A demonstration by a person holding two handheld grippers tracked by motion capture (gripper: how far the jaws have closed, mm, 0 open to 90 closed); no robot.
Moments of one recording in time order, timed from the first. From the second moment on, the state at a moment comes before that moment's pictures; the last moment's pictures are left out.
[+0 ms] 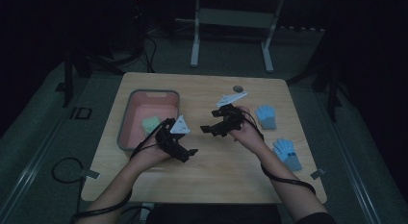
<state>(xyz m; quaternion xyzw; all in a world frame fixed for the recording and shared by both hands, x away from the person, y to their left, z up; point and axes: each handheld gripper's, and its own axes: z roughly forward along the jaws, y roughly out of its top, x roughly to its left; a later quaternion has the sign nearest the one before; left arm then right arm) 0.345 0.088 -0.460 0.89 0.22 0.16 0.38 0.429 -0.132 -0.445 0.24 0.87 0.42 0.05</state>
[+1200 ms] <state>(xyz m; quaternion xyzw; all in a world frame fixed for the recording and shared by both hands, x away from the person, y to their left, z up) 0.309 0.044 -0.545 0.89 0.19 0.09 0.40 0.390 -0.253 -0.501 0.30 0.86 0.41 0.09</state>
